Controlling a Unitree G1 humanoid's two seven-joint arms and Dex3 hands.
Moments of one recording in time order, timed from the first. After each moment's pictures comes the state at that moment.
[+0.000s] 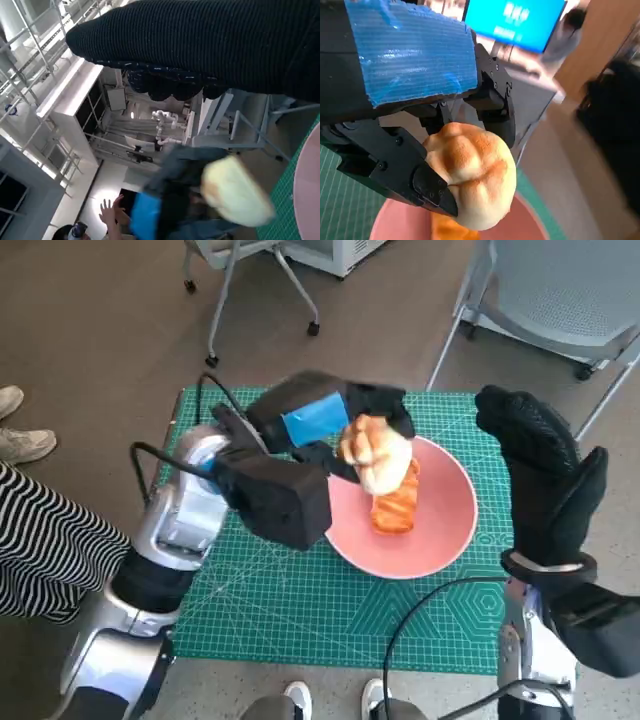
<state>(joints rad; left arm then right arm) -0.88 0.33 -0.34 0.24 0.37 -0.03 -0.49 -0.29 -0.12 -0.14 -0.11 0.23 -0.32 0.20</state>
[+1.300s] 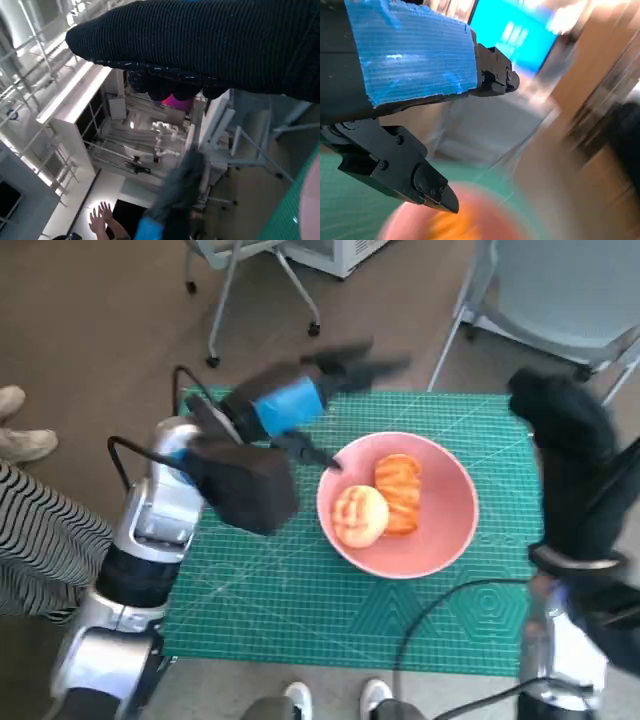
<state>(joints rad) -0.87 0.30 -0.10 0.27 0.17 -0.21 -0.42 -0.35 -0.19 -0.20 -0.17 0.23 -0.22 0.17</state>
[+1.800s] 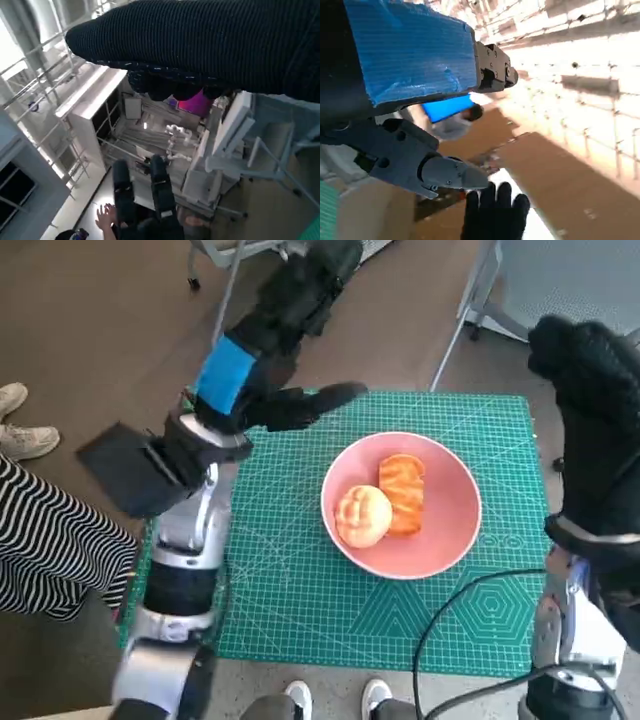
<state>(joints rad) -0.79 0.08 0.06 0.27 -0.19 -0.32 -0.35 -0.47 -0.22 -0.20 -0.15 0.19 -0.22 0.15</state>
